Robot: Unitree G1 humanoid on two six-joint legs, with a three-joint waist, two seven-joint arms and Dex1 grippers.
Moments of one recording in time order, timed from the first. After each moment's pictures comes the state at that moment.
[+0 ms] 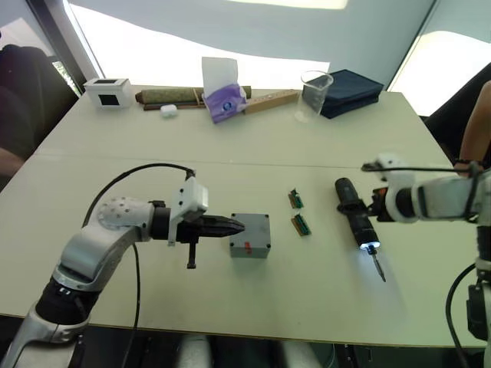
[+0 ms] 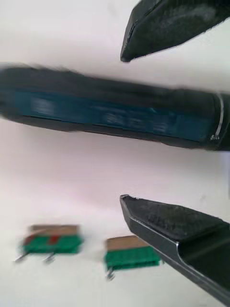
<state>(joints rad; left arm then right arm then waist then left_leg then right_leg) -0.39 0.73 -0.10 -0.37 -0.51 0.53 -1.10 -0.76 -0.95 -0.17 -0.03 1.26 1.61 -0.19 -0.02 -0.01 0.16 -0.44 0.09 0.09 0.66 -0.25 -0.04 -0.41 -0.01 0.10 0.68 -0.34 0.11</state>
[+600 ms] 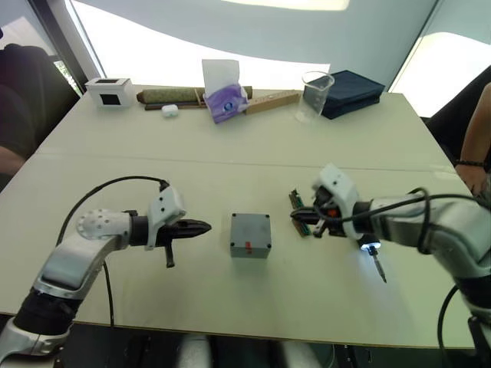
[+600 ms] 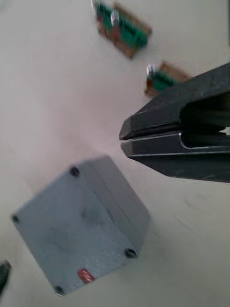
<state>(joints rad) -0.30 0.73 -0.12 -0.21 -0.36 0.45 -1.04 -0.50 -0.86 0.25 -0.47 0.82 1.09 0.47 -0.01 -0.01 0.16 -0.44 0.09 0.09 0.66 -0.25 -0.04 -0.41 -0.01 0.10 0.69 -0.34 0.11</state>
